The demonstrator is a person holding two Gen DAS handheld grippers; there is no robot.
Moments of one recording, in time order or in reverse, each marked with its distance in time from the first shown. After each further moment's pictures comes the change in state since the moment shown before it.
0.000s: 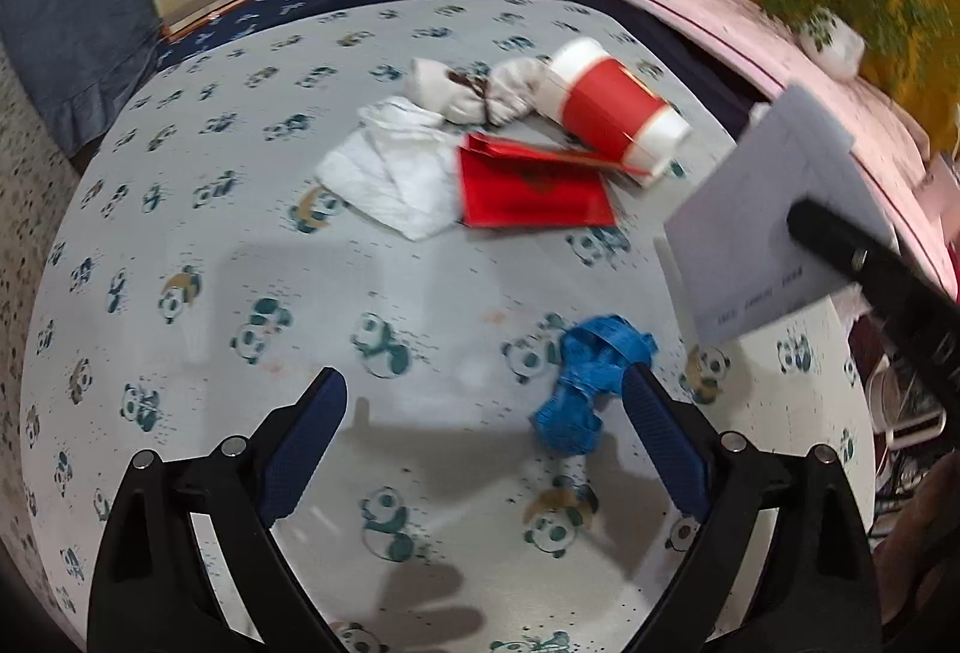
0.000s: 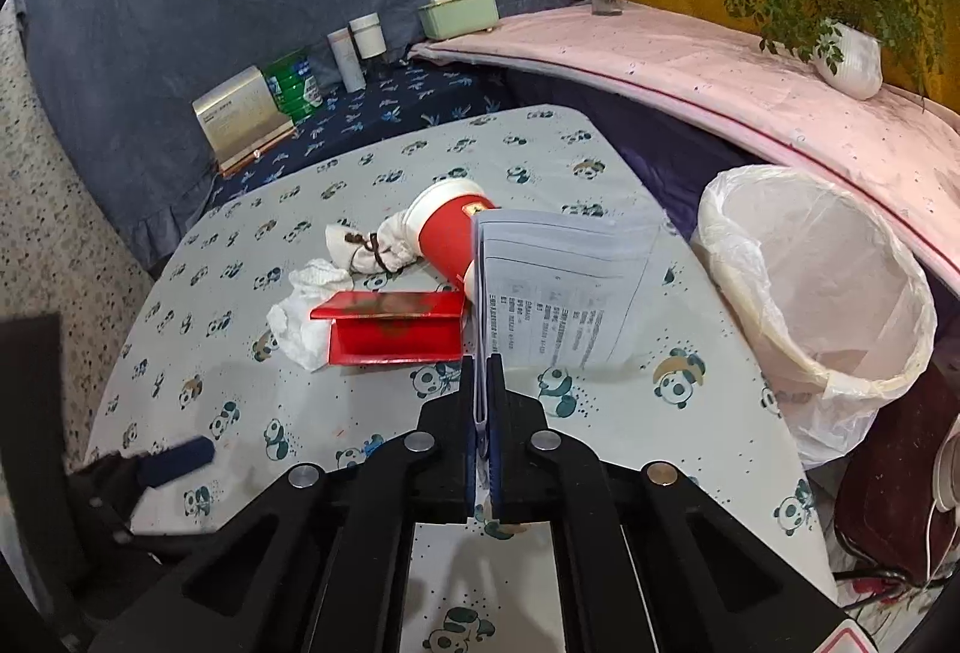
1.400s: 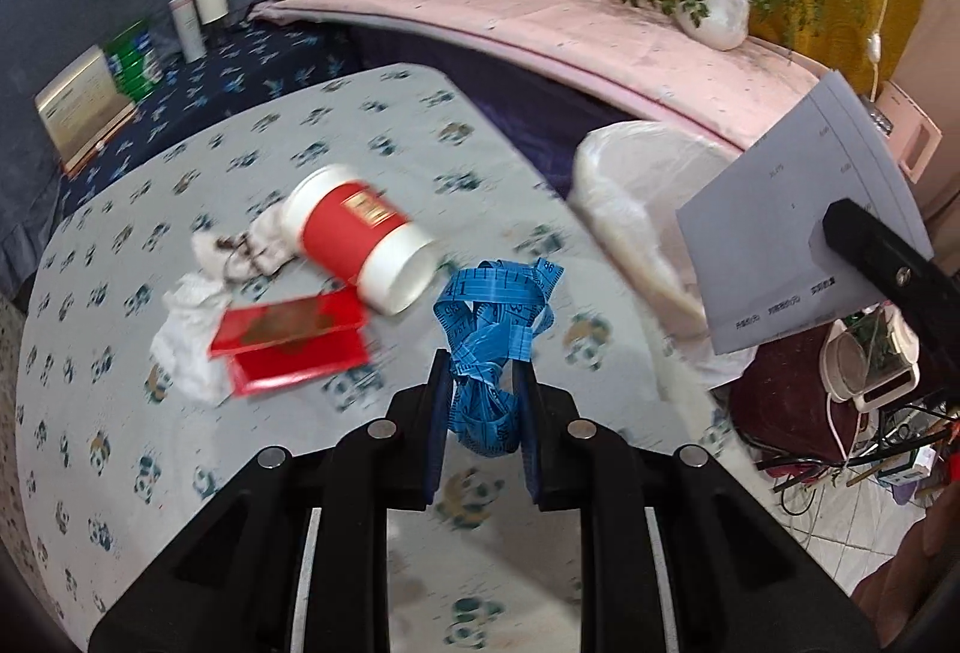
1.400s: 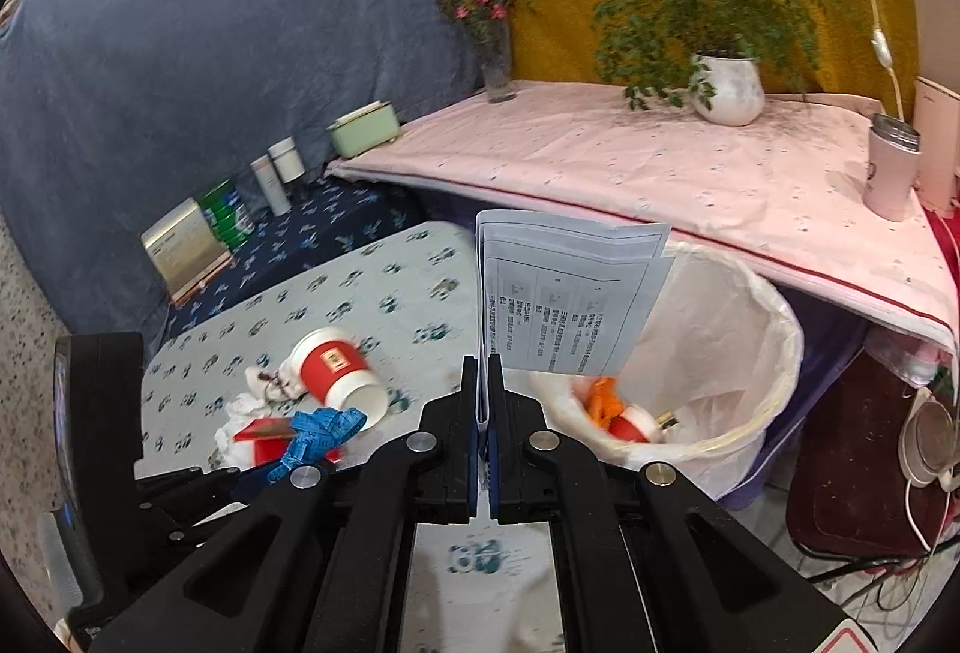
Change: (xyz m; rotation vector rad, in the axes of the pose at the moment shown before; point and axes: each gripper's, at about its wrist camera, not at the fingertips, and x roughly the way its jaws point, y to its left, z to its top) left arm -0.016 -0.131 0.061 0.213 -0.079 -0.124; right arm -0.074 -0.115 0.025 0.191 -0.209 -0.110
